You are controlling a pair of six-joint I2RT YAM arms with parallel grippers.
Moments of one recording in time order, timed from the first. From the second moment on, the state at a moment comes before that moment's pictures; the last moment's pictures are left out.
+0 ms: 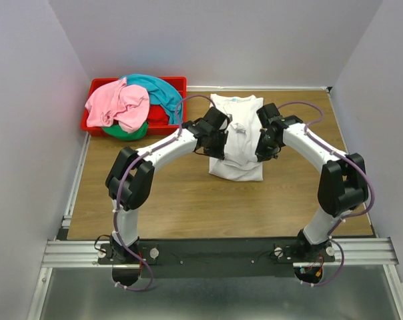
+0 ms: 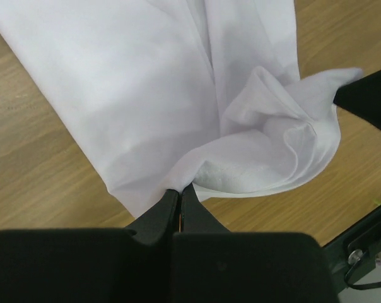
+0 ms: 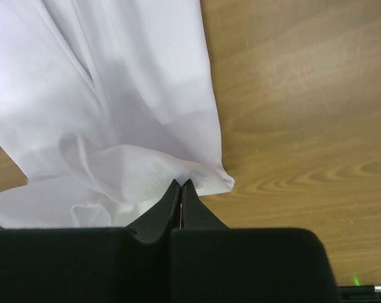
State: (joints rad) left arm -0.71 1.91 1.52 -0.56 0.17 -0.43; right arm 0.36 1.69 1.28 -0.87 0.08 0.66
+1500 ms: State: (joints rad) left arm -0.44 2.35 2.02 -0.59 0.32 -0.32; right arm 0.25 2.17 1.84 -0.85 0.13 0.55
